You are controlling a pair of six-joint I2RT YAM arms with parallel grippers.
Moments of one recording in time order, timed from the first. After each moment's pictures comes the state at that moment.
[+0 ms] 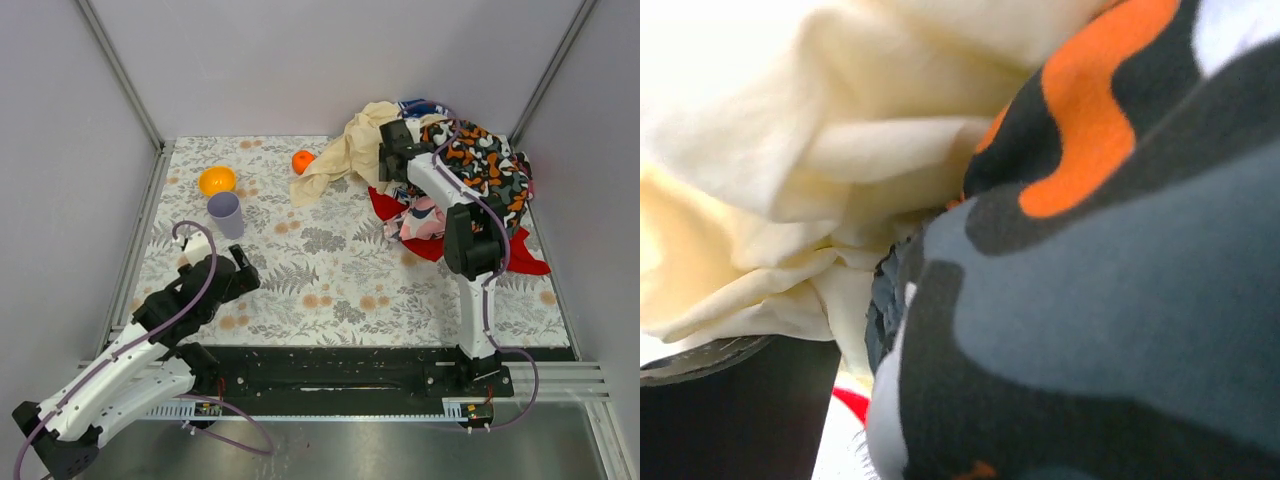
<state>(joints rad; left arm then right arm) -0.71 0.63 0.70 -0.83 -0.52 -0.89 0.34 2.19 1.88 -0.61 0.51 0.28</state>
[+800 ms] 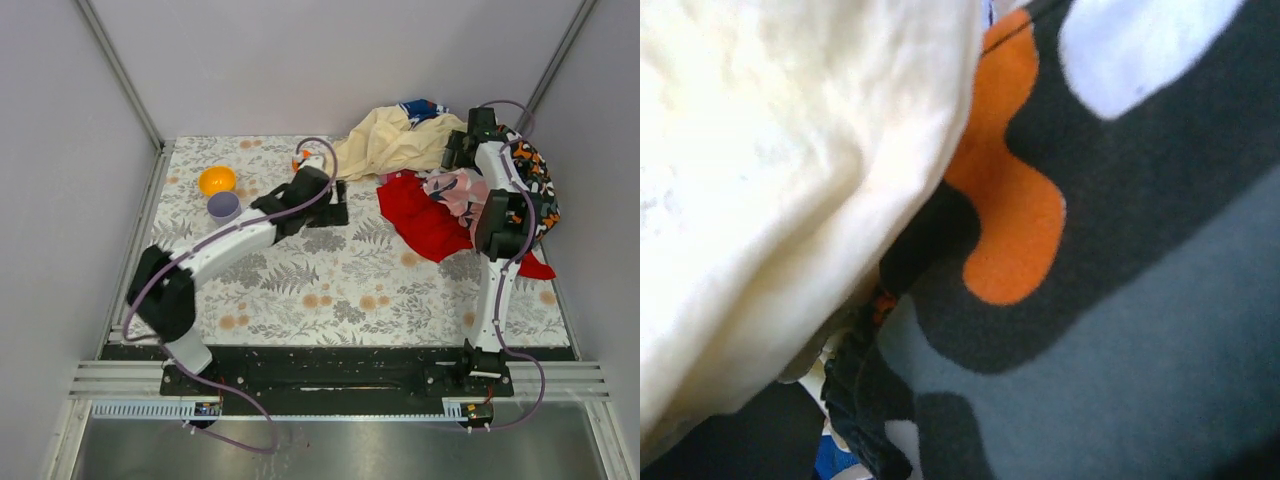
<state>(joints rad) -0.71 1.59 1.28 -0.42 -0.22 -0.60 -0.09 2.39 2.16 -0.66 0.20 0.20</state>
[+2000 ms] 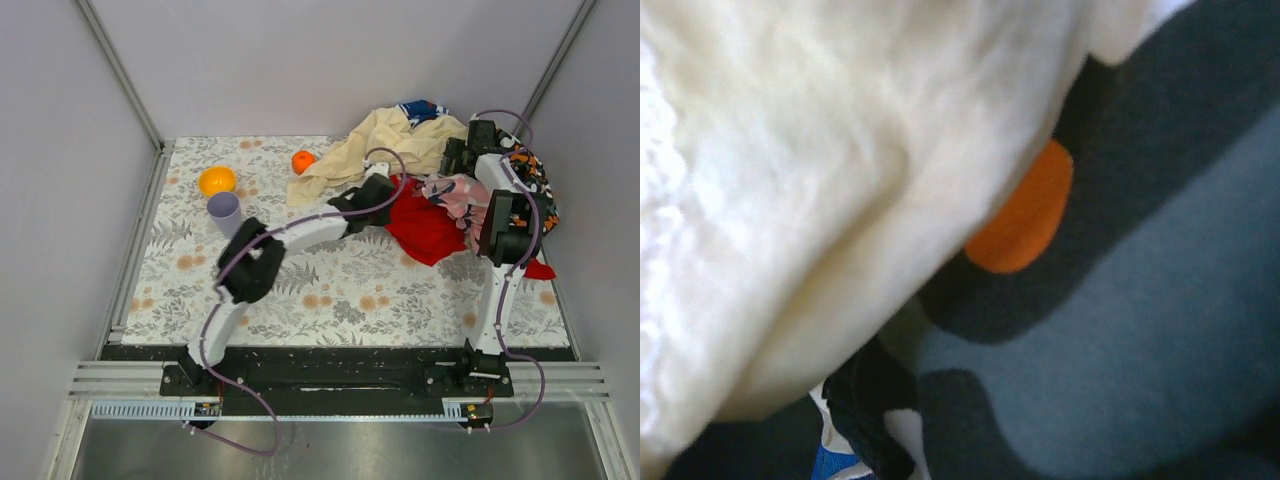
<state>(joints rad) -0.84 2.39 1.98 -0.25 -0.16 -0.61 -0.10 2.30 1.89 -0.40 0.11 0.14</state>
